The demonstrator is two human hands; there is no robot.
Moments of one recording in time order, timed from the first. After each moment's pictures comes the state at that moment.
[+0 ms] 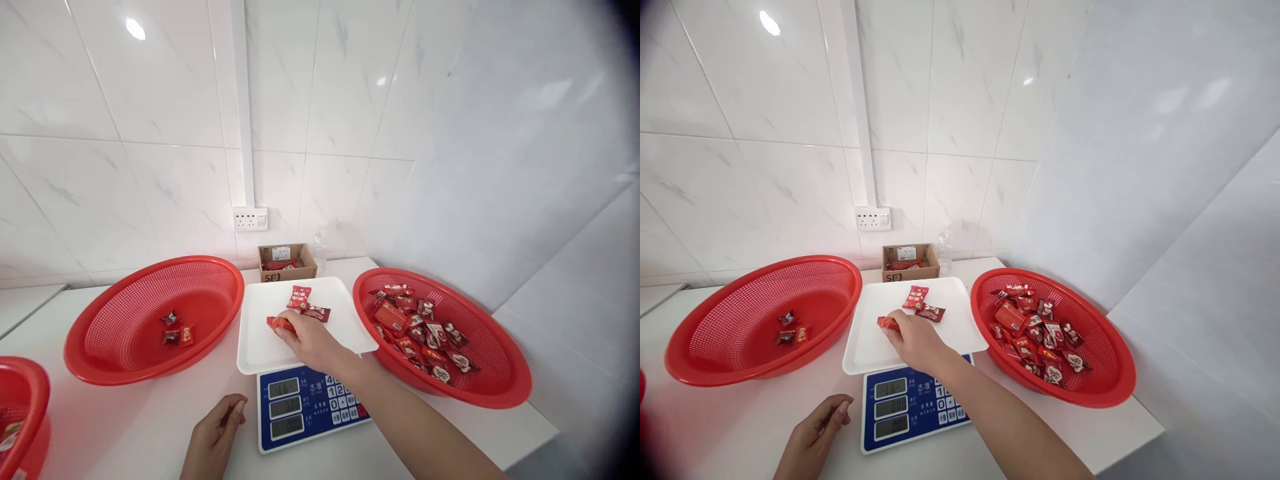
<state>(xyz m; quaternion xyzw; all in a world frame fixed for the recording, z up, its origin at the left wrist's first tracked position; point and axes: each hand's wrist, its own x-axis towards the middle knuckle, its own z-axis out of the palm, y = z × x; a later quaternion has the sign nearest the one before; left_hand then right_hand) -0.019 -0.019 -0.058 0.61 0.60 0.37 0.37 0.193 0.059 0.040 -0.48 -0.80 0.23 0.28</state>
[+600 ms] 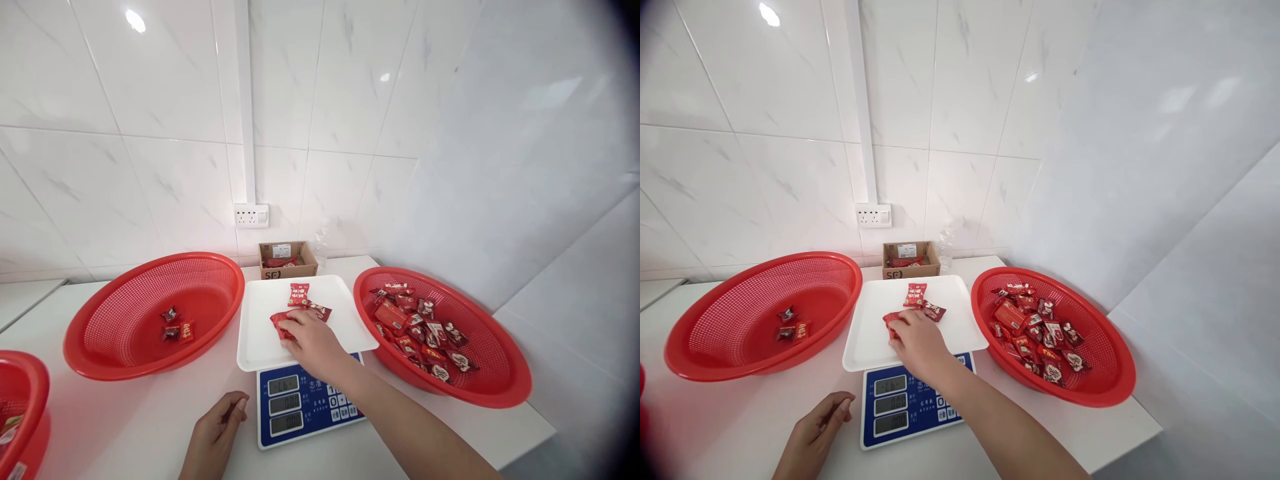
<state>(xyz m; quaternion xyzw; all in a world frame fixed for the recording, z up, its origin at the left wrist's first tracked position) -0.016 -0.019 -0.055 0.61 0.60 0.37 0.36 0.195 0.050 0.033 -0.50 -0.83 0.08 0.23</state>
